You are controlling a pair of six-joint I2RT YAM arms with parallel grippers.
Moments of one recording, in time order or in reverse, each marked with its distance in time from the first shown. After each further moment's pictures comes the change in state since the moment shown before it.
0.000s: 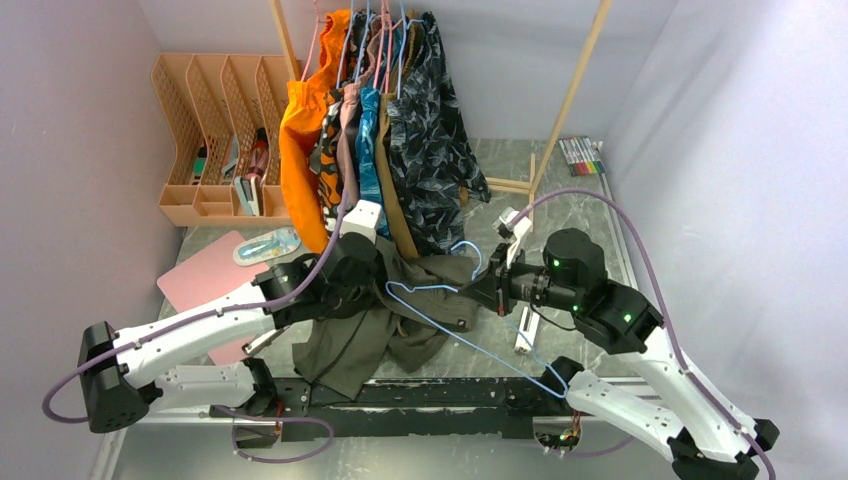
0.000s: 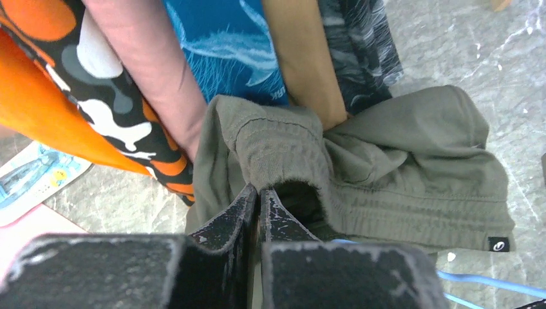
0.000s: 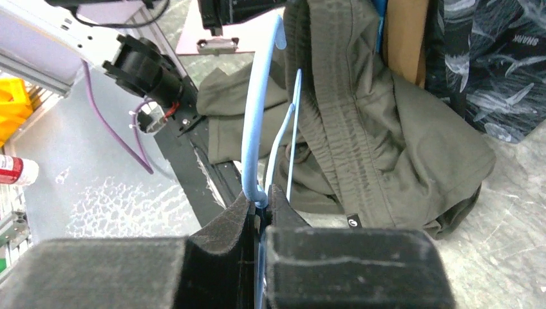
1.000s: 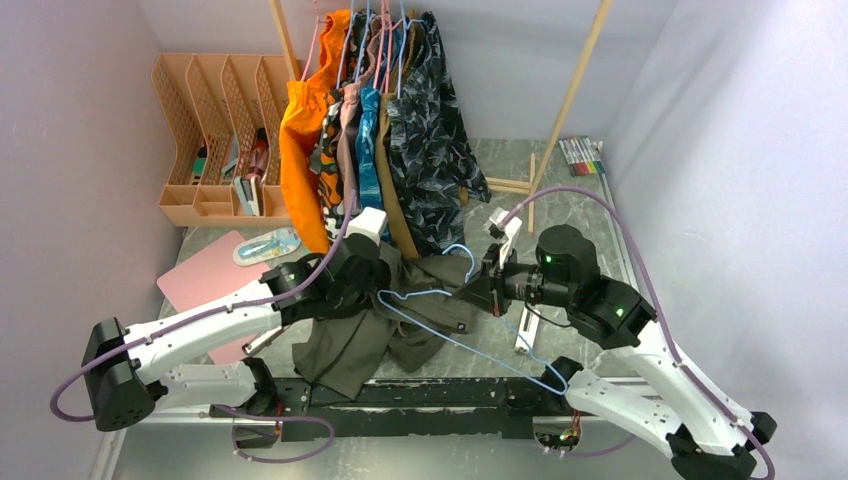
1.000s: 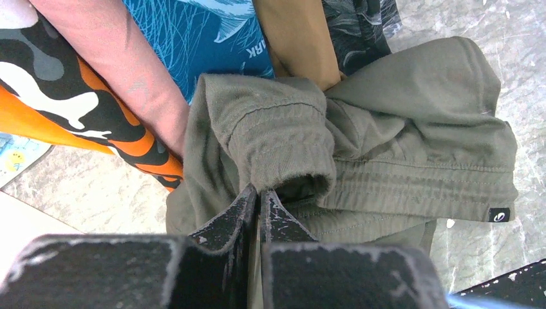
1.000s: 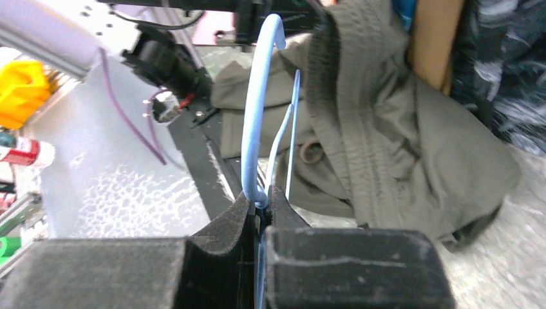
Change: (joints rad) left arm 0.034 0.045 -0.015 -0.024 0.132 -0.027; right arm 0.006 0.072 0.001 0.002 -0.017 -0.013
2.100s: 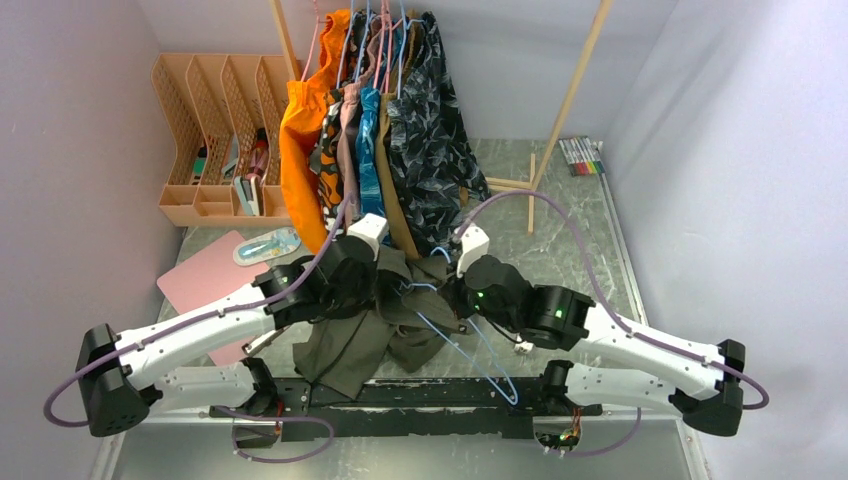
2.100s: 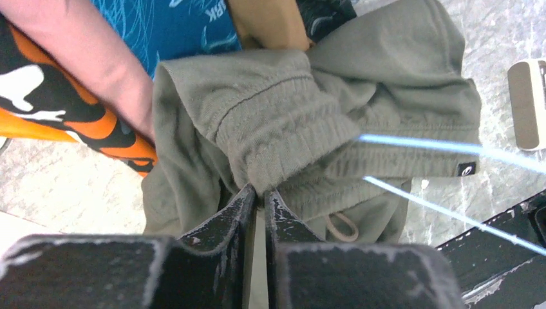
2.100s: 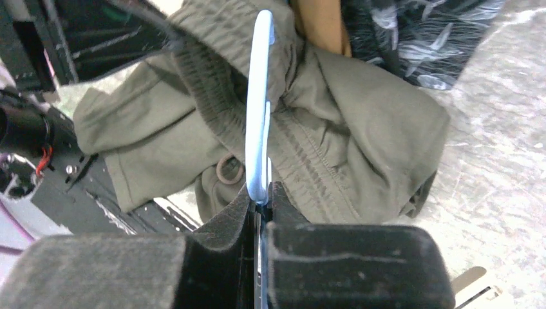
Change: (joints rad) left arm 0.003 -0.028 -0.005 -0.029 0.128 -0.002; right arm 0.387 0.166 -0.112 0.137 0.715 0.196
